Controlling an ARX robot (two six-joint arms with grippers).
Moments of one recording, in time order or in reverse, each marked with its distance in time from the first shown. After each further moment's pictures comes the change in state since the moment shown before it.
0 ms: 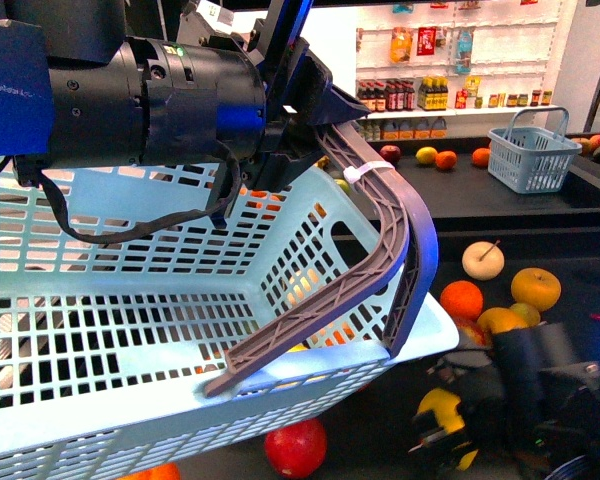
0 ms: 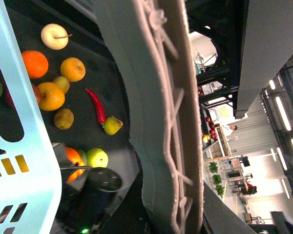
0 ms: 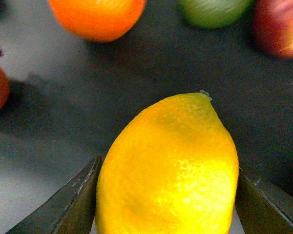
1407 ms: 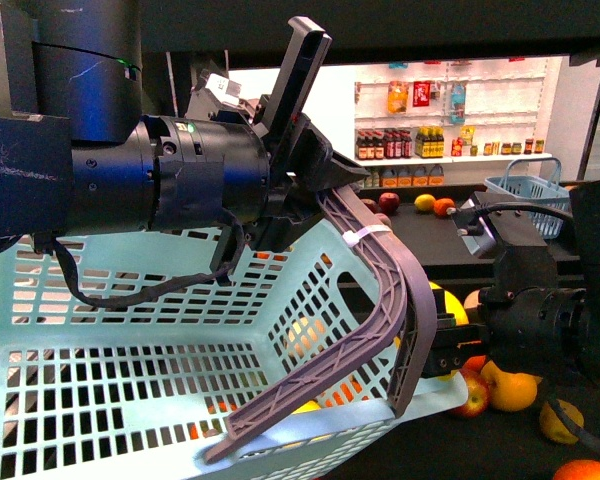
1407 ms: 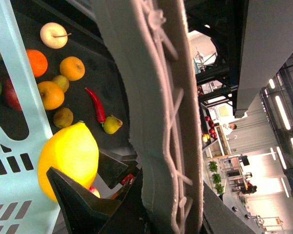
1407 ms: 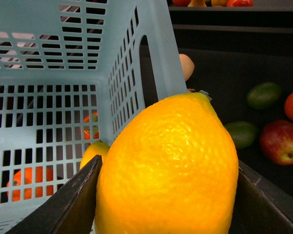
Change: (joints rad) left arm 0.000 0.000 0.000 0.000 0.002 0.000; right arm 0.129 -0.617 -0.270 -0.008 -0.068 0.293
